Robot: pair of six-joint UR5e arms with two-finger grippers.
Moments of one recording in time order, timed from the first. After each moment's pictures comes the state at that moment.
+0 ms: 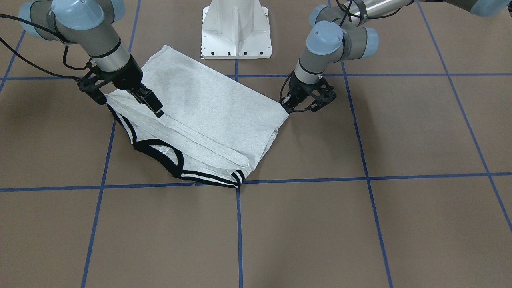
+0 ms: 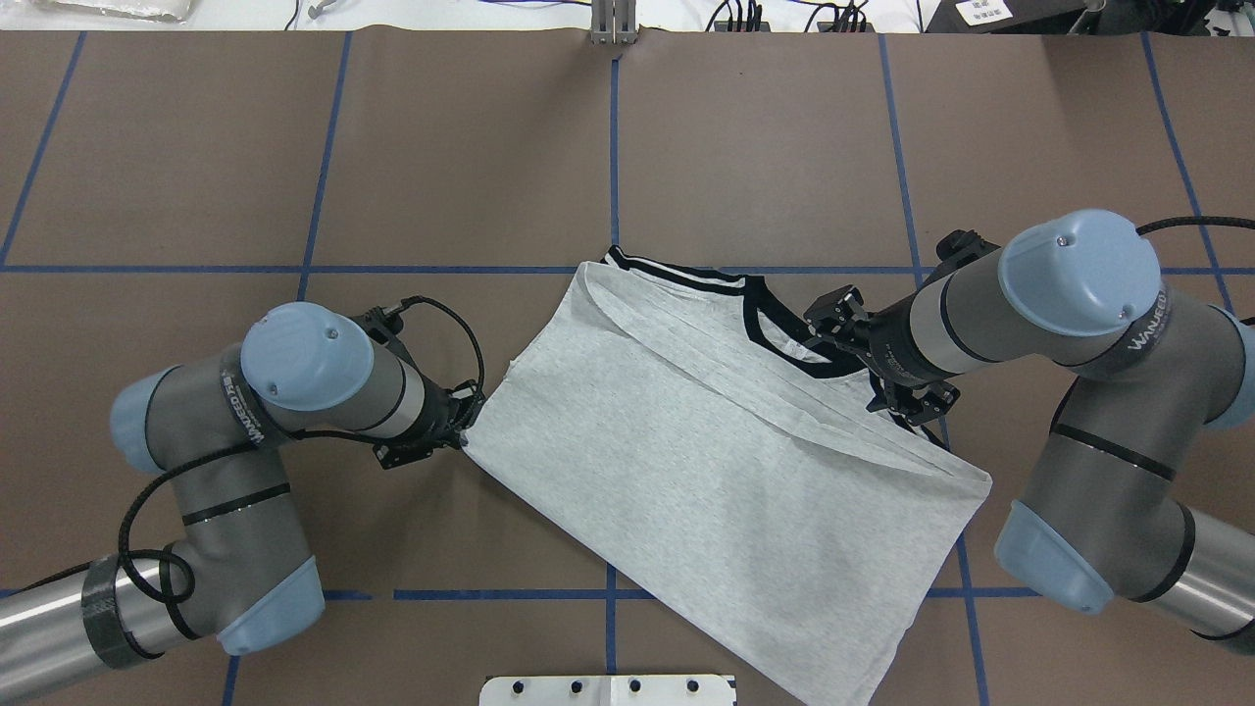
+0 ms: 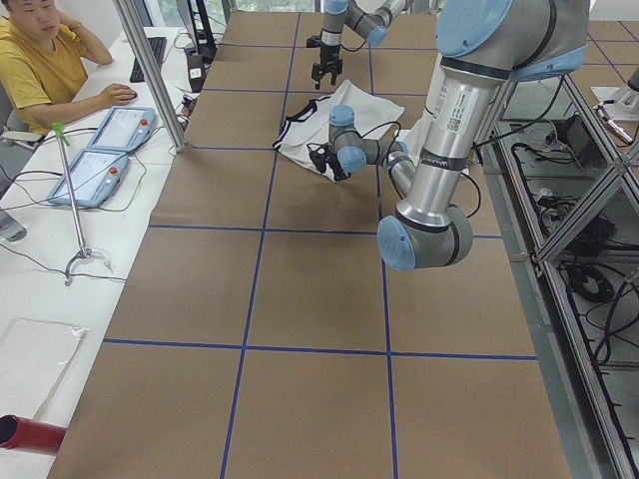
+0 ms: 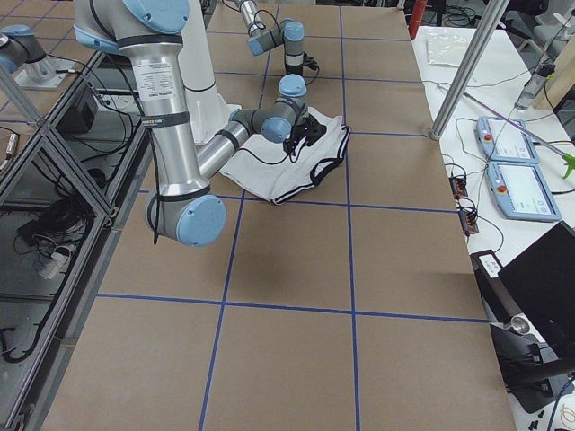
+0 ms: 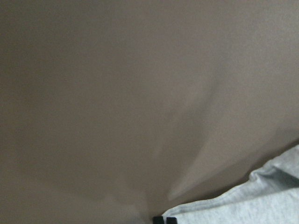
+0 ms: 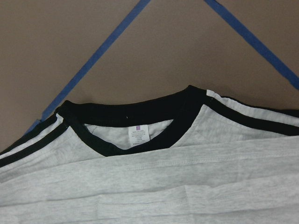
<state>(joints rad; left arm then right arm) -0.49 -1.98 -1.76 -1.86 -1.89 -1.86 0.63 -1.34 1.99 -1.30 1.96 1.96</state>
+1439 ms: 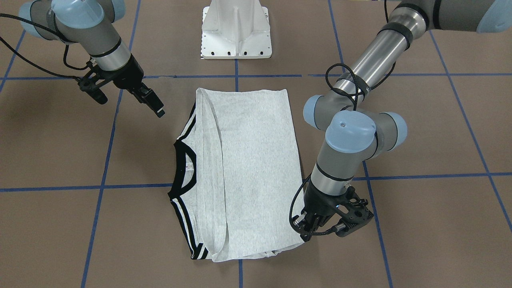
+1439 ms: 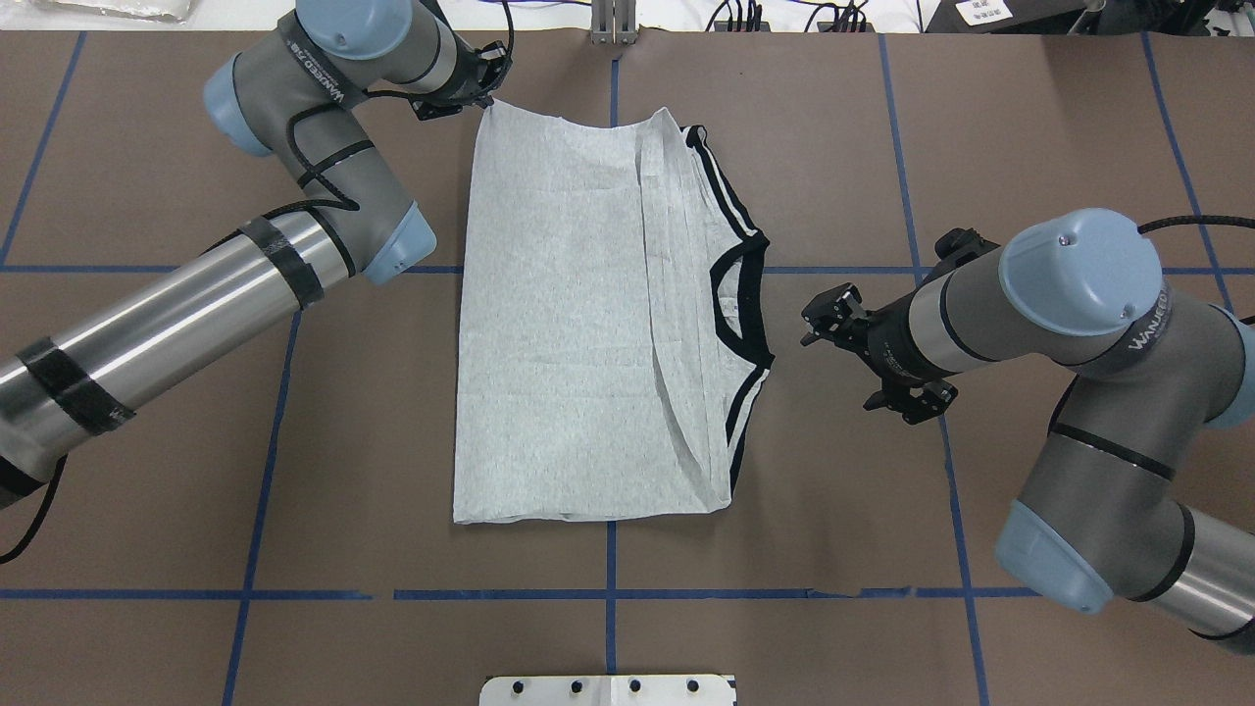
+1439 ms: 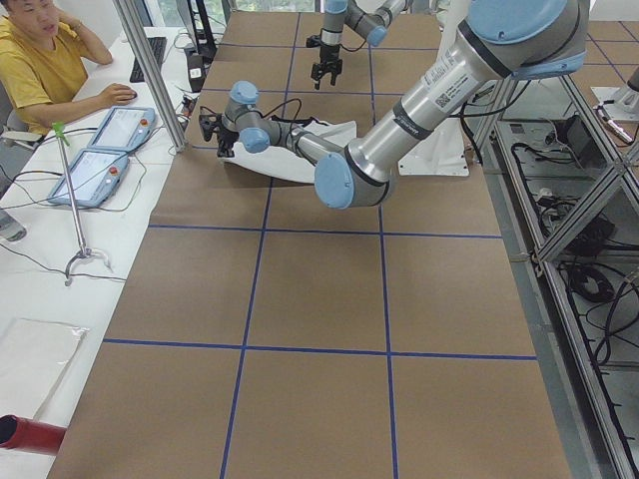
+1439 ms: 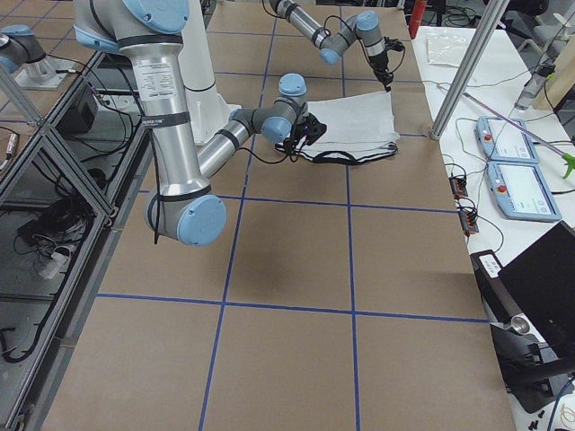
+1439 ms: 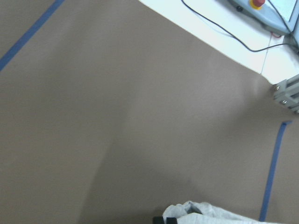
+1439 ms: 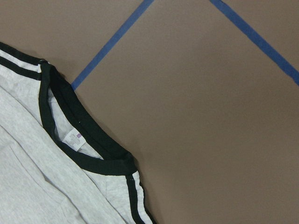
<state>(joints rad) -0.86 -2.50 -0.97 -2.28 -1.79 -1.52 0.63 -1.33 1.99 -1.30 1.95 1.96</state>
